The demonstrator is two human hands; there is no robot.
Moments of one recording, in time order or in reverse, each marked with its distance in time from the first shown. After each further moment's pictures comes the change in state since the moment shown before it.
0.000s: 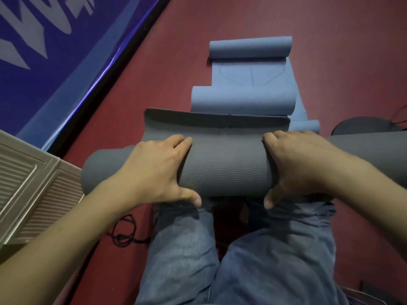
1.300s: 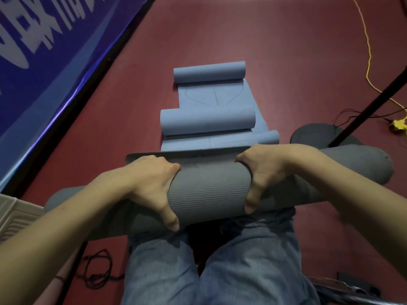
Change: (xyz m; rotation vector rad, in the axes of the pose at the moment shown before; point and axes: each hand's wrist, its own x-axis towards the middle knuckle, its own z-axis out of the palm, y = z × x) left_hand 0.057 0.023 -0.030 -0.057 -0.376 0.205; right_hand -0.006 0.045 0.000 0.432 -0.201 -0.012
